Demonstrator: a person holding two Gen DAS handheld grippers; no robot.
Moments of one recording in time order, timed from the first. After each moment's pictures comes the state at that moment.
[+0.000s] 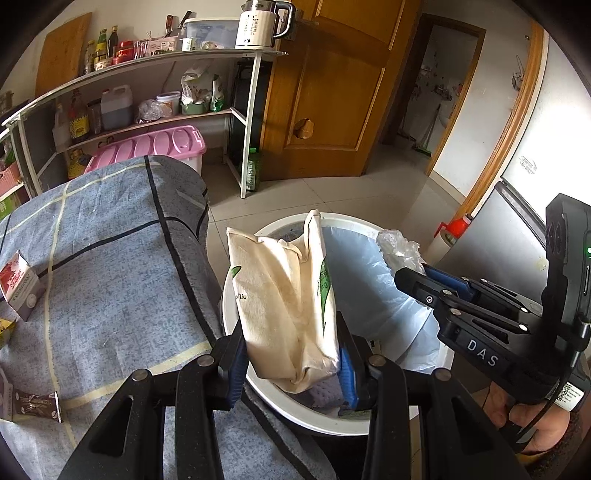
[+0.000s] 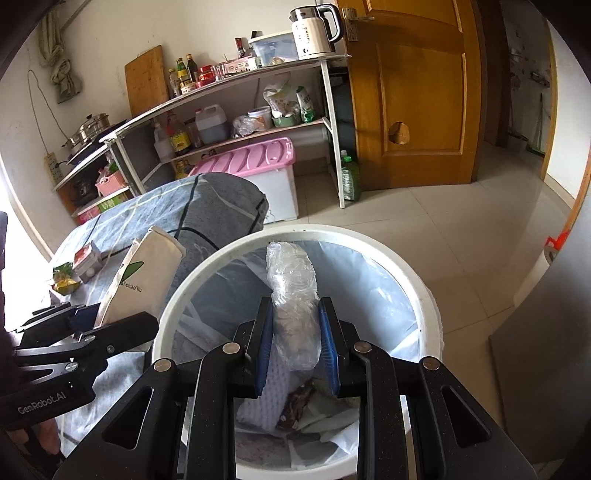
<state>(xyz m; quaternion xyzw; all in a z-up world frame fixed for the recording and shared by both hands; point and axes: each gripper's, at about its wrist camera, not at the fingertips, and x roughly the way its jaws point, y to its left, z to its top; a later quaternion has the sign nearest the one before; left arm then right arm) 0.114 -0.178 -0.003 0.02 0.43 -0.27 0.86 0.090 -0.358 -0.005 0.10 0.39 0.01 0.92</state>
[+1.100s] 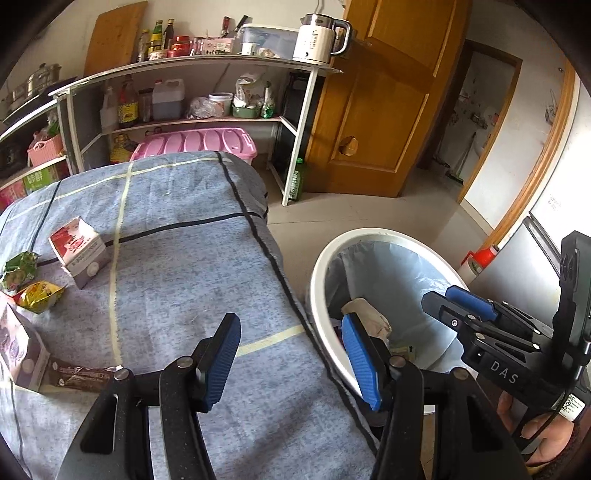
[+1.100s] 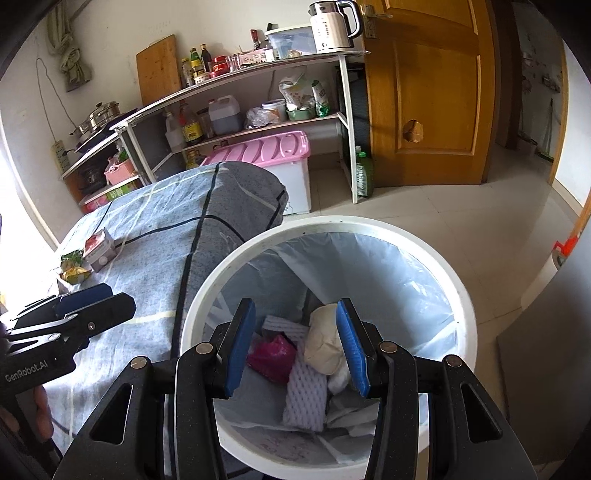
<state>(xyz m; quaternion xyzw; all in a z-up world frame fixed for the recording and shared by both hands) 0.114 -0.100 0.008 -0.02 0.42 -0.20 0.89 0.092 -0.319 -0.003 0.09 0.39 0.03 0.91</state>
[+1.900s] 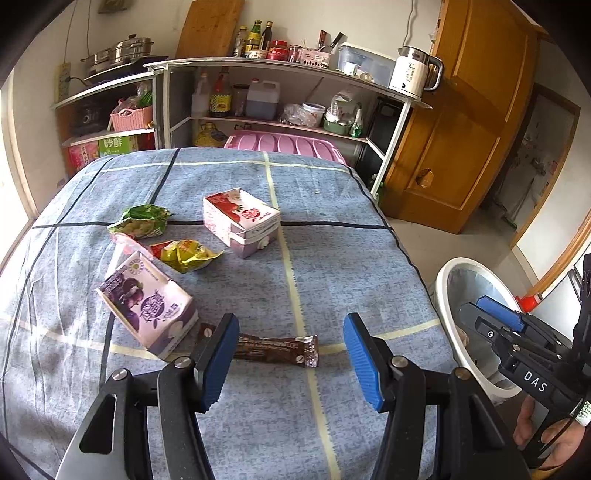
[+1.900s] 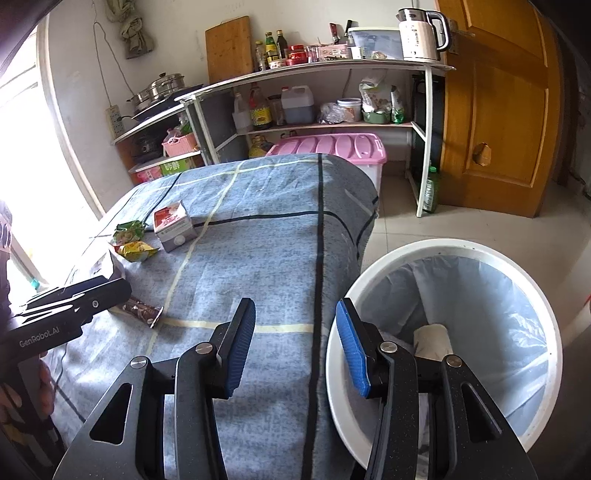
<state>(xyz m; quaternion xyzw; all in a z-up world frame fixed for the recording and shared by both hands) 0.100 0.037 0.008 -0.07 0.41 -0.06 0.91 0.108 -0.209 0.004 0.04 0.39 0.13 0.91</state>
